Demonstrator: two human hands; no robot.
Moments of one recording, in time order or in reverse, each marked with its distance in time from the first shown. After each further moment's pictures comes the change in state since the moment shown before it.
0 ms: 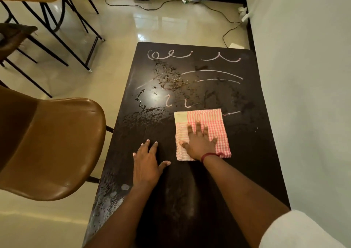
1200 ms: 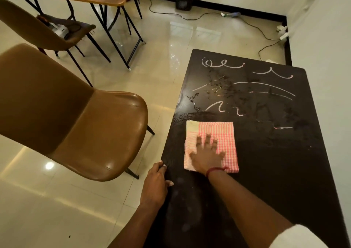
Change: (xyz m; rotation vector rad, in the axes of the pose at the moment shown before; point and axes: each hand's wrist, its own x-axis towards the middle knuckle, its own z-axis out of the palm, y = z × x) left_hand -0.065 -0.149 -0.049 -0.130 -0.059 -0.052; right_hand -0.035 -0.156 0.062 -0.081 -0.008 -0.032
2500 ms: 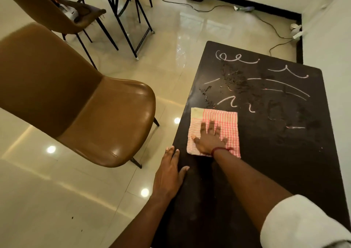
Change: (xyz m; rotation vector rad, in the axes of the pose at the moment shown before) left_hand -0.004 -0.002 0.011 -0.049 0.099 0.057; right_hand 0.023 -0.028 -0.013 -0.012 -0.123 -0.027
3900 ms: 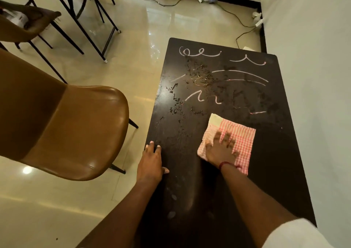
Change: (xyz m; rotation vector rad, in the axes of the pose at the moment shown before) left_hand 0.039 0.045 -0.008 0.279 -0.229 -0.054; right_hand -0.043 0.123 0.009 0.202 0.135 0.342
